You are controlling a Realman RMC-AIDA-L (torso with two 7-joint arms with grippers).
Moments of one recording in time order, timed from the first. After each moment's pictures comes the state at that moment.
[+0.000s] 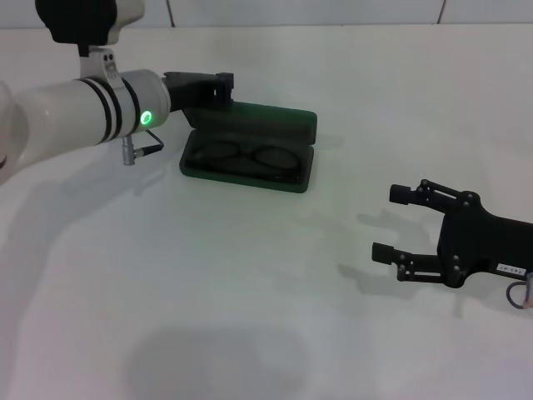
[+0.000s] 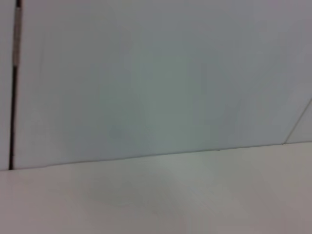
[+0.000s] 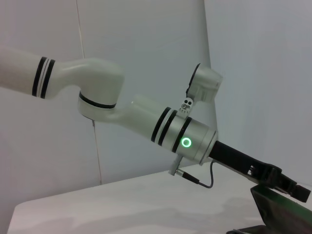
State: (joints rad) left arm -0.64 -2.10 1.41 0.65 1.67 0.50 -2.02; right arm 0.43 2.02 -1.10 -0.40 -1.48 -1.54 0.91
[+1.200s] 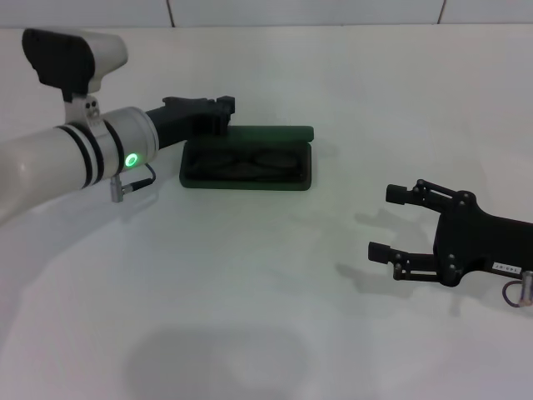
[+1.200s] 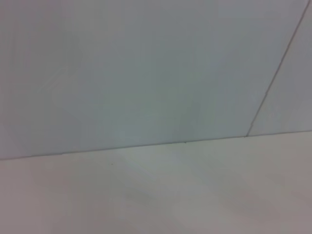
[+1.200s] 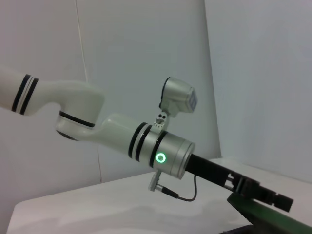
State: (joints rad) left arm -0.53 -2.10 1.43 0.62 1.33 0.62 -1.60; right arm 0.44 2.03 -1.10 -0.39 -1.48 -1.53 0.91
